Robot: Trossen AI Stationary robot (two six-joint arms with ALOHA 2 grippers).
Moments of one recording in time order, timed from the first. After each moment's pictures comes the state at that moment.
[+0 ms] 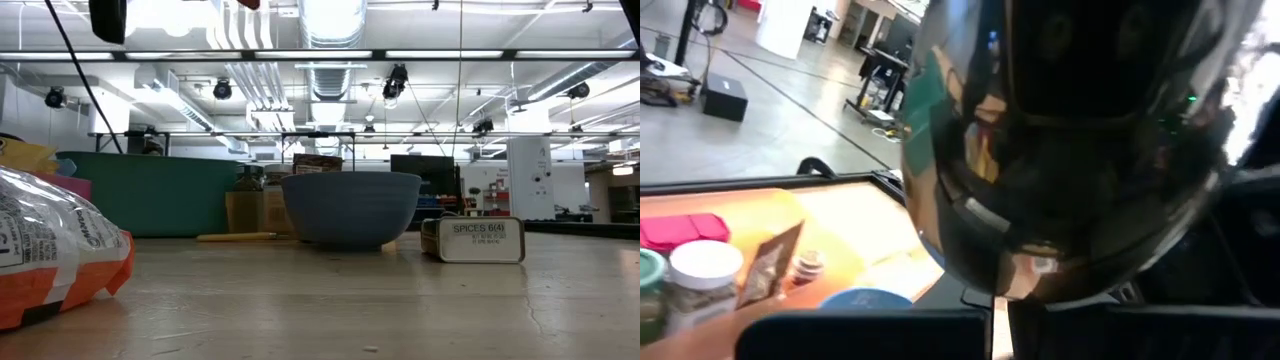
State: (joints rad) left arm -0.72 1.28 0.57 0.83 -1.19 -0.37; right arm 0.37 2.25 2.28 -0.83 0.78 -0.09
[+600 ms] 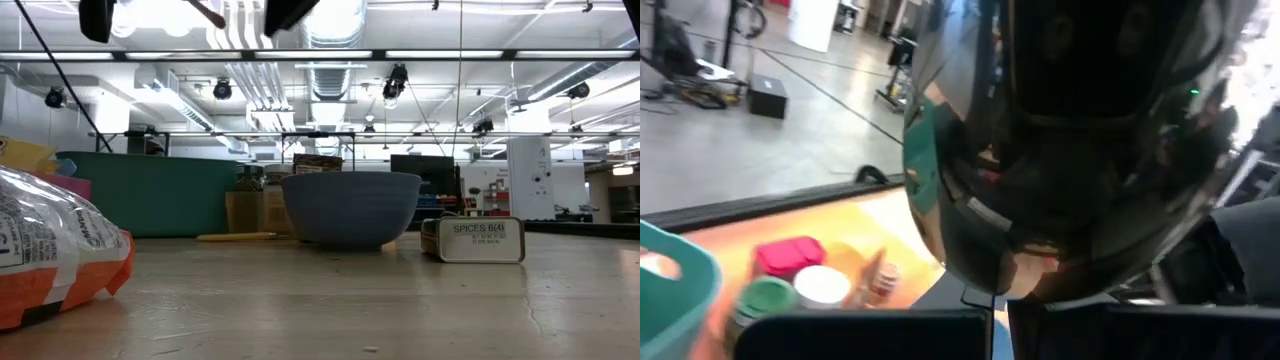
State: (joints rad) left arm -0.67 0.91 0.58 0.25 -1.18 -0.50; right arm 0.37 2.23 2.28 -1.24 0.89 0.35
